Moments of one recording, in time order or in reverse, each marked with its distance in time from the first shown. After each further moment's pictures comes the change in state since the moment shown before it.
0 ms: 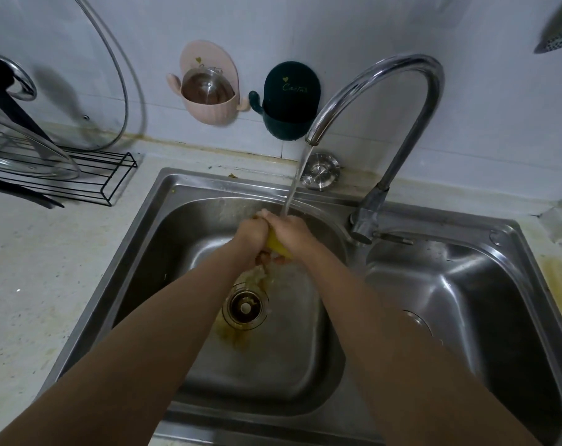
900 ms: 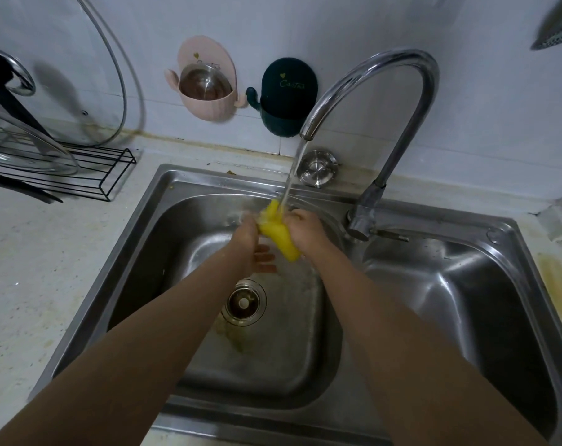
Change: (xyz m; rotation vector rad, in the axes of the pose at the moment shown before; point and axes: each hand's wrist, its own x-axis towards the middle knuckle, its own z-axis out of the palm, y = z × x) left_hand -0.009 -0.012 0.003 -0.363 -0.038 -0.160; right_hand -0.001 0.009 -0.018 -0.063 0.135 -0.139
